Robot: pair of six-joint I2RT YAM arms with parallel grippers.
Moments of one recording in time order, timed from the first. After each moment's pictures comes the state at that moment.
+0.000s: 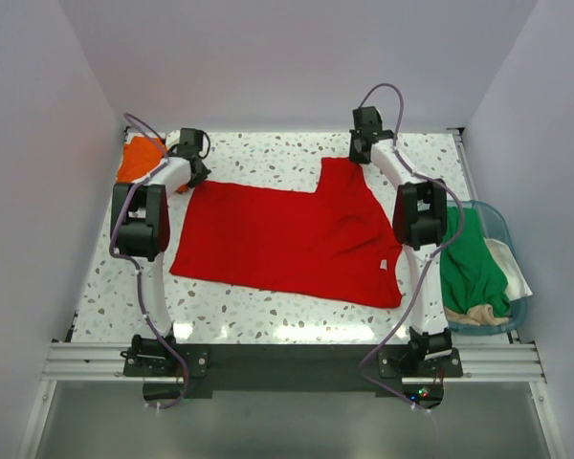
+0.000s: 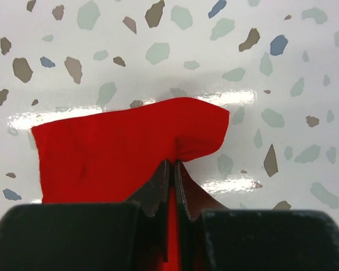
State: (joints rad) left arm -0.08 2.19 1.62 -0.37 -0.33 -0.69; right arm 0.21 2.46 2.17 -0.56 0.23 0.24
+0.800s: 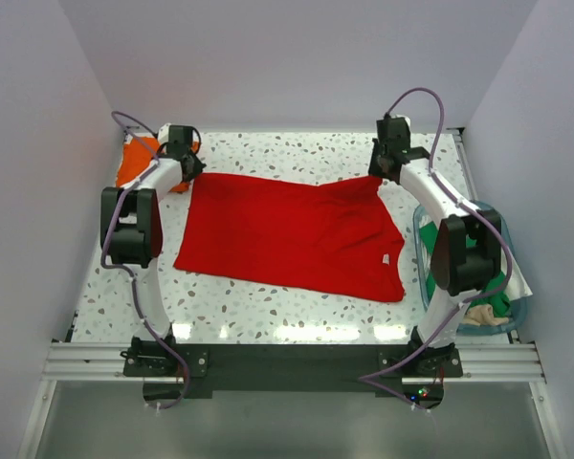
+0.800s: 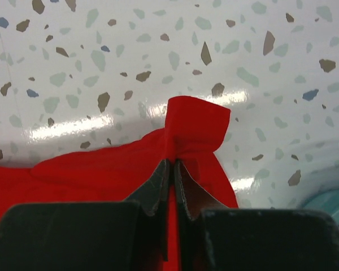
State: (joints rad) left arm -0.05 2.10 1.57 -0.27 -0.24 -0.67; right arm 0.20 1.87 1.57 -0.48 0.26 0.30
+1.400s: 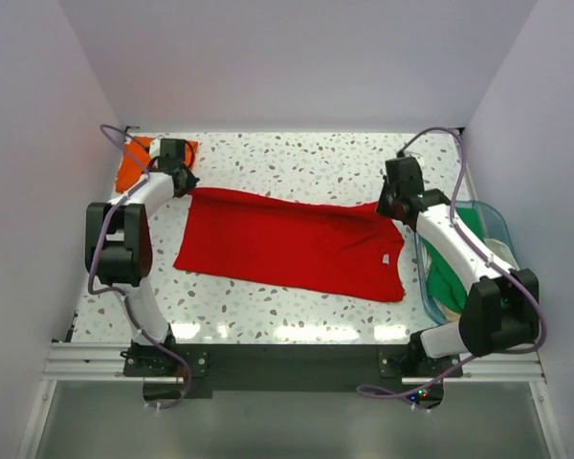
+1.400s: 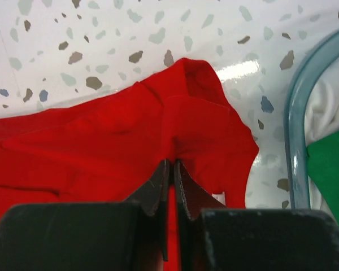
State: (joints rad) left arm -0.03 1.91 1.33 -0.26 -0.24 -0.67; right arm 0.25 1.44 1.12 -0.53 0.27 0.45
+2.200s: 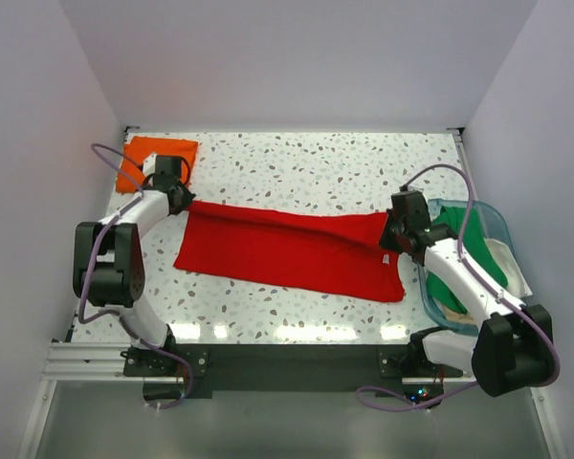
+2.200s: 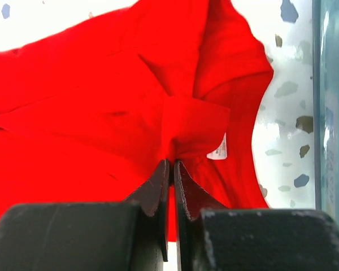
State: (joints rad) left arm -0.03 1.72 1.10 -0.26 -0.25 -0.72; right arm 0.26 1.21 0.82 -0.53 0.16 0.52
